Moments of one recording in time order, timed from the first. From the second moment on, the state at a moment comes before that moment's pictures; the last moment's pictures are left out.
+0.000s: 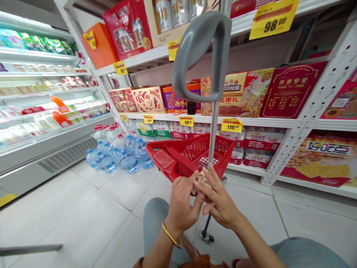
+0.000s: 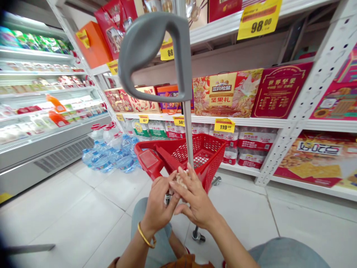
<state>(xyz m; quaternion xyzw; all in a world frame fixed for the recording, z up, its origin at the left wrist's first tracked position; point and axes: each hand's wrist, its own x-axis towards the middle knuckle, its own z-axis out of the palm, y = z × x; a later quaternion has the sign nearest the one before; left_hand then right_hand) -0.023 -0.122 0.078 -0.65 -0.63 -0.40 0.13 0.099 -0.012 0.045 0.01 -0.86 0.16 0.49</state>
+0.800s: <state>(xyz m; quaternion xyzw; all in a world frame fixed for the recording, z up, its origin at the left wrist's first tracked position) -0.010 -0.080 0.146 -0.62 -0.62 -0.47 0.13 0.071 0.015 0.113 -0.16 -0.60 0.20 0.76</state>
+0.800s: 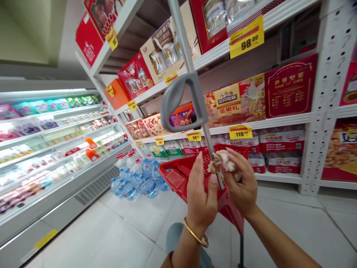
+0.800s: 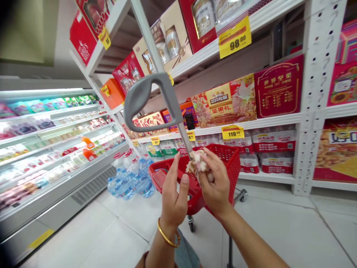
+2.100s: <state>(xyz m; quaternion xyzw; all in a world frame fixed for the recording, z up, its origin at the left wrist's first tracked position) -0.043 -0.028 0.178 -0.78 -0.52 -0.20 0.30 0.047 0.035 0.067 -0.09 -0.68 0.21 0.70</state>
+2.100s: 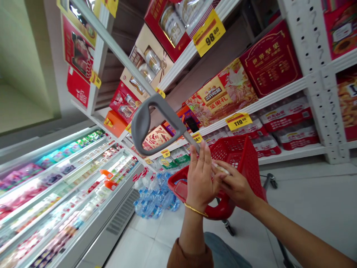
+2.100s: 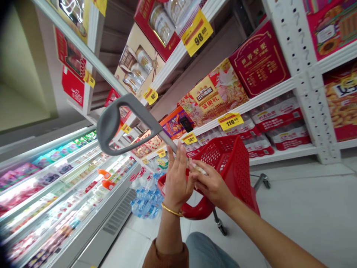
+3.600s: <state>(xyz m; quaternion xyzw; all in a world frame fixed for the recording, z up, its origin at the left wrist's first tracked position) -0.058 -0.028 0.171 -0.82 -0.48 -0.19 0.27 0.064 0.037 0.048 -0.13 -0.69 0.42 0.58</state>
